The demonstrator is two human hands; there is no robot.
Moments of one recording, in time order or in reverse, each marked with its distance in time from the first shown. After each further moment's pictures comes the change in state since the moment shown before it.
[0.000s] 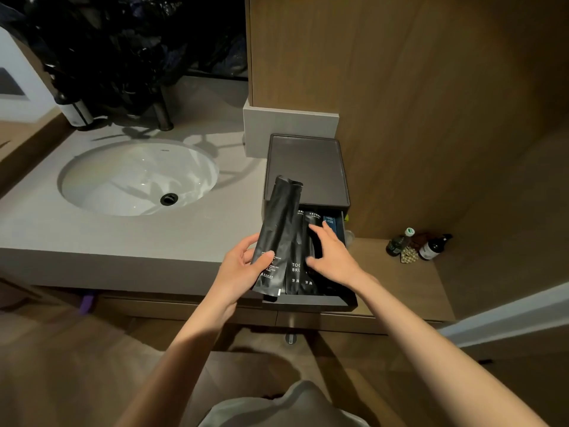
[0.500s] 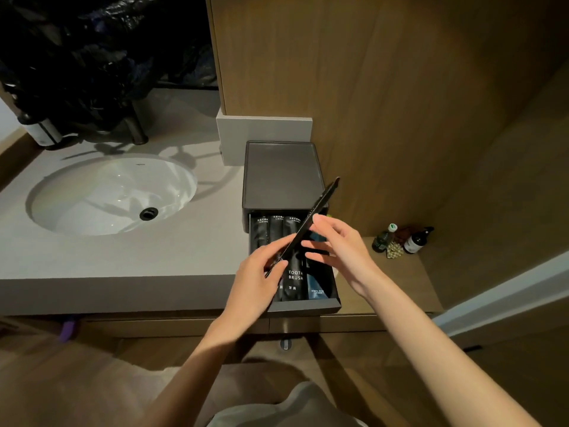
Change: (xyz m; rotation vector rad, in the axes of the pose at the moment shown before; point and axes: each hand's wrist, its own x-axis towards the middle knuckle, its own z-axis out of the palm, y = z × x) left_hand 0.005 -0.002 0.045 0.411 -0.099 0.474; right_hand -0.043 -0.021 -0.048 0.997 0.176 0.155
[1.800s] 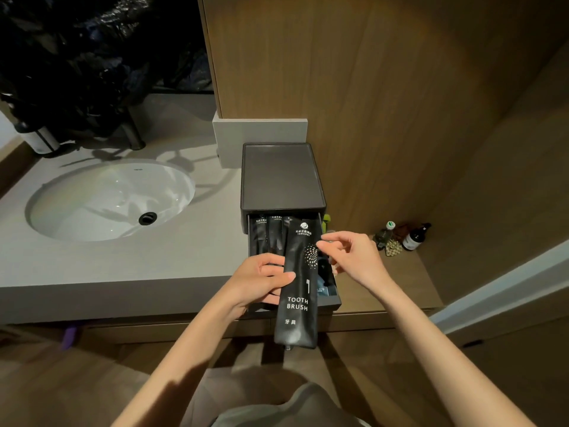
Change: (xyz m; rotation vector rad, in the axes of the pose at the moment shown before) left_hand 0.012 -0.001 -0.011 -0.422 -0.284 -0.582; right_hand 0.000 0.021 -0.030 -0.610 0.155 -0.212
